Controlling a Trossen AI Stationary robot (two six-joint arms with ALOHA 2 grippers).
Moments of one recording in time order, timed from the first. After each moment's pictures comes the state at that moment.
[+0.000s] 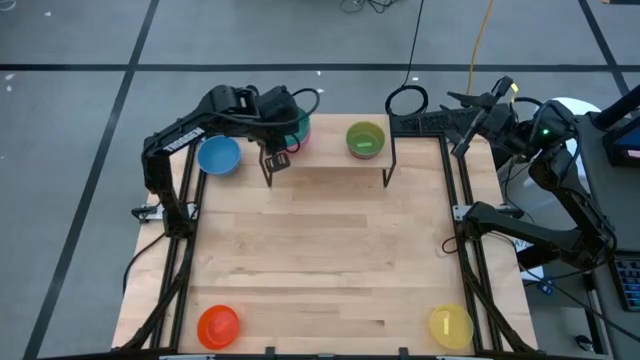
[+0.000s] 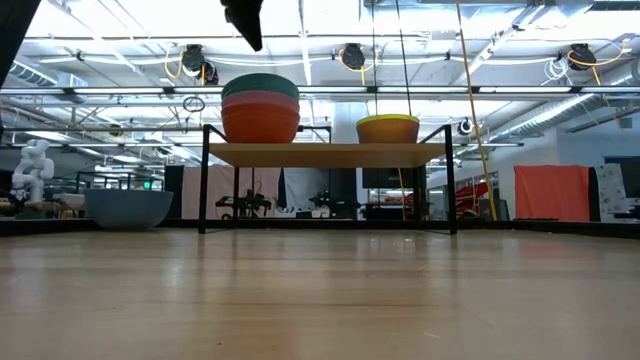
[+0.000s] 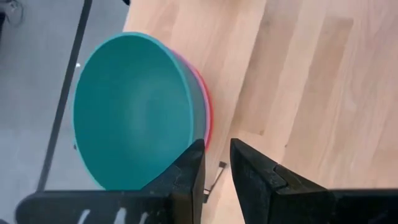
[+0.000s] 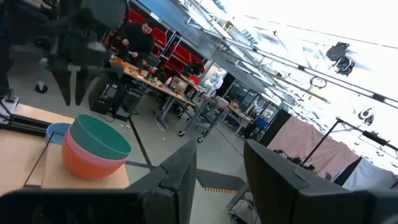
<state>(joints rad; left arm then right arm) 0.32 1.80 2.23 -1.57 -0.19 0.11 -0.76 0.69 1.12 -0.31 -0.23 -0.56</state>
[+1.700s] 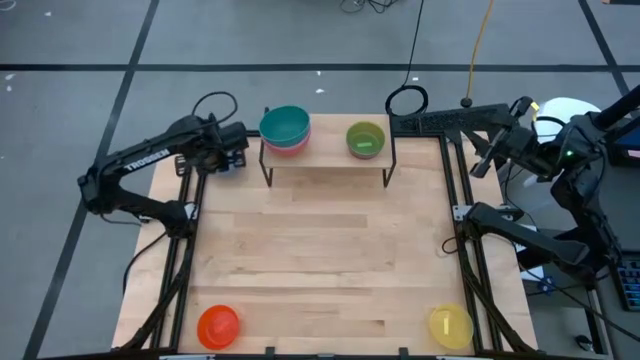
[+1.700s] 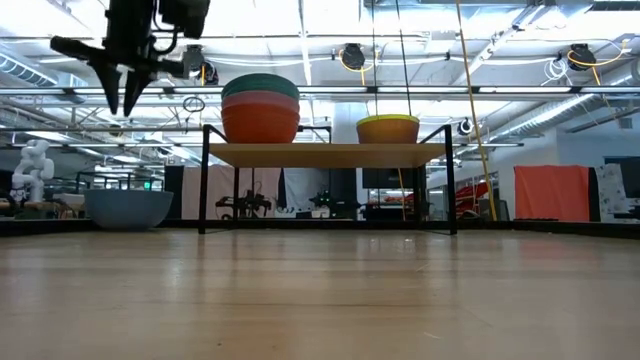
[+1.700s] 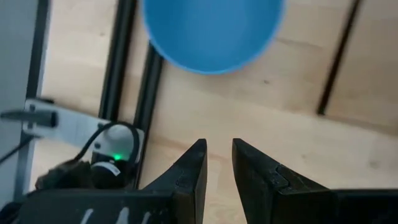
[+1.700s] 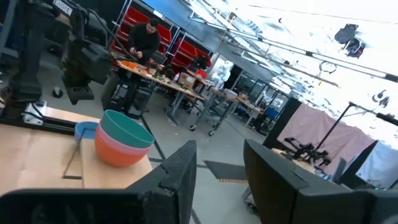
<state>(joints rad) 0.53 1.28 1.27 -1.57 -0.24 -1.28 -0.76 0.54 1.12 -0.51 -0.24 -0.49</state>
